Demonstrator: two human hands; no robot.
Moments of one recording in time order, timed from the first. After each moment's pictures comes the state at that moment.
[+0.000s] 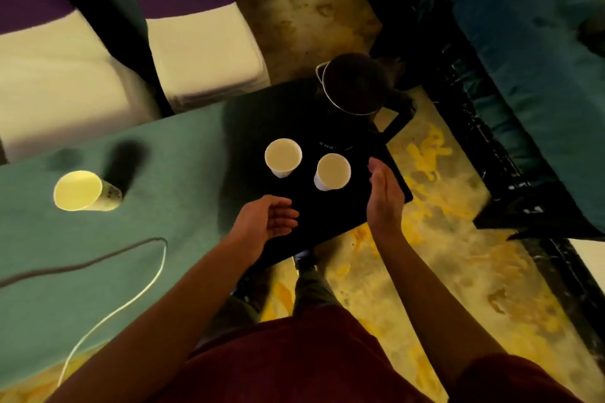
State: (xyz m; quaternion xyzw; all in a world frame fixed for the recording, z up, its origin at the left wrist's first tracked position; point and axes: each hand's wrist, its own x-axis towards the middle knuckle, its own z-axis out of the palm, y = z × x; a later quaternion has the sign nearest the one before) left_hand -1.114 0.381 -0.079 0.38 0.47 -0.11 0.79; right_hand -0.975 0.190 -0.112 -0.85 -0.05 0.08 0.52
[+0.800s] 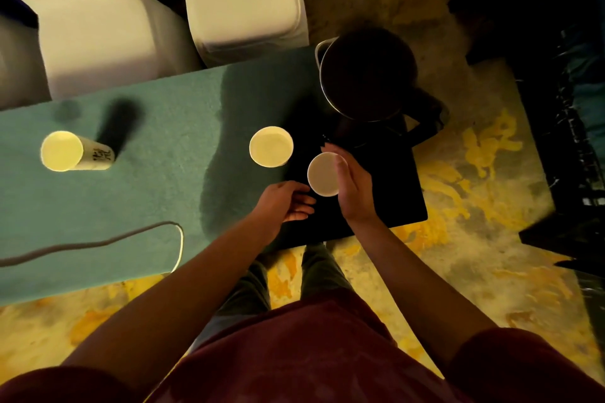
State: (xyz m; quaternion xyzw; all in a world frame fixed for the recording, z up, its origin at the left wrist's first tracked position) left_hand -1.023 0.337 -0.129 0.38 0.59 -0.14 0.70; right_hand -0.921 0.224 -0.160 -0.77 -0.16 0.31 0.54
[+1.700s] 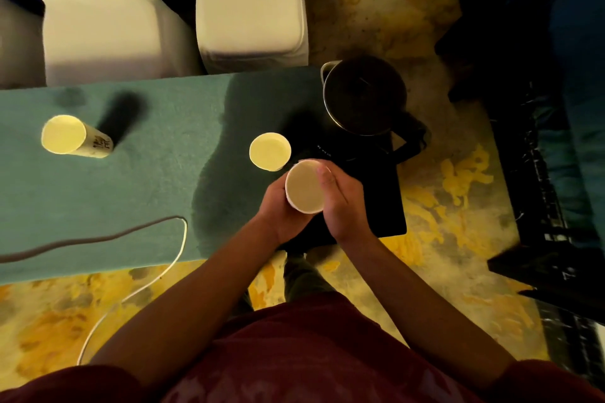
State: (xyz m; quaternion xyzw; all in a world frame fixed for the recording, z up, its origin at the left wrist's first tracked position) left_hand -1.009 0.313 -0.075 0.11 0.47 0.06 0.87; right_hand -0.935 0.225 -0.066 -0.75 -0.23 0.33 0.53
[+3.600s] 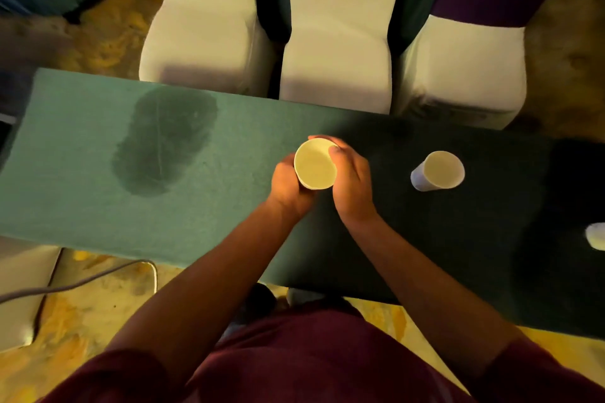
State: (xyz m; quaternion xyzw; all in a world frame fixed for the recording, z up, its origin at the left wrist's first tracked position) left_hand -1.477 0.748 -0.076 0.09 0.55 0.25 0.79; right_hand -1.401 0.693 -0.090 -0.64 -0.26 0.38 0.62
